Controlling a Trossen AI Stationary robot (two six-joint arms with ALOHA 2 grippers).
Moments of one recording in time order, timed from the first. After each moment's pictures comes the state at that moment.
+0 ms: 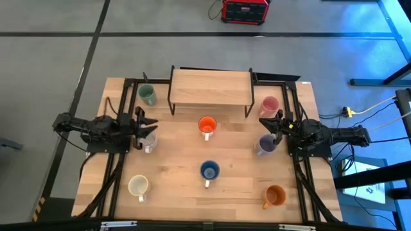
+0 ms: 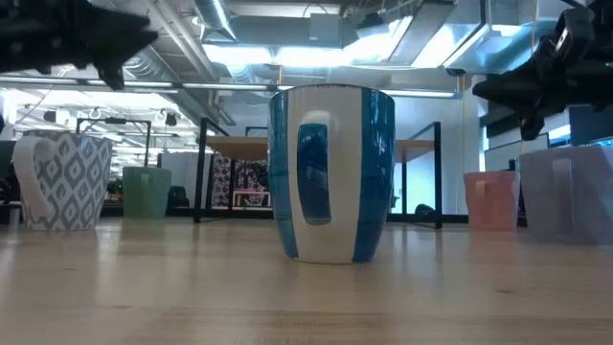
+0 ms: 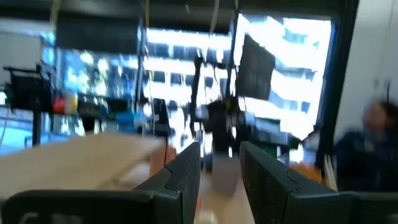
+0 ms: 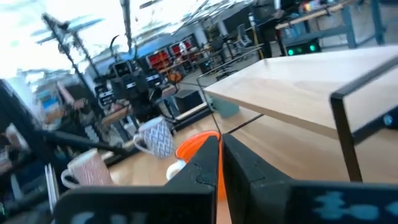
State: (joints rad) left arm -0.20 0.01 0.01 0.35 -0.36 -0.04; right arm 0.05 0.00 0.01 0.07 0.35 0.43
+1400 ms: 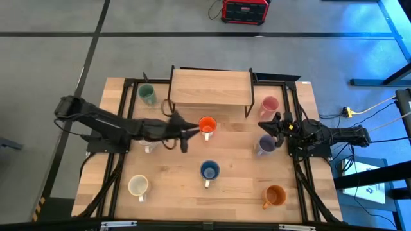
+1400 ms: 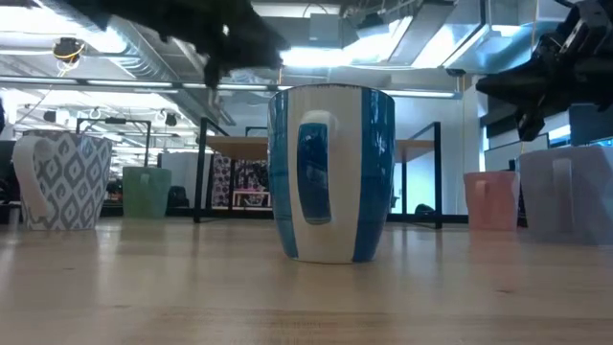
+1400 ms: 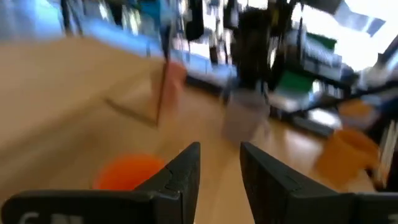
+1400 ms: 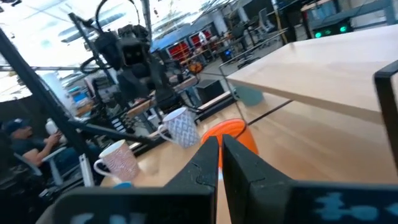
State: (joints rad) left arm -0.15 1.30 0.66 0.41 -0.41 -0.37; right arm 0.05 0.00 0.01 0.07 0.22 0.46
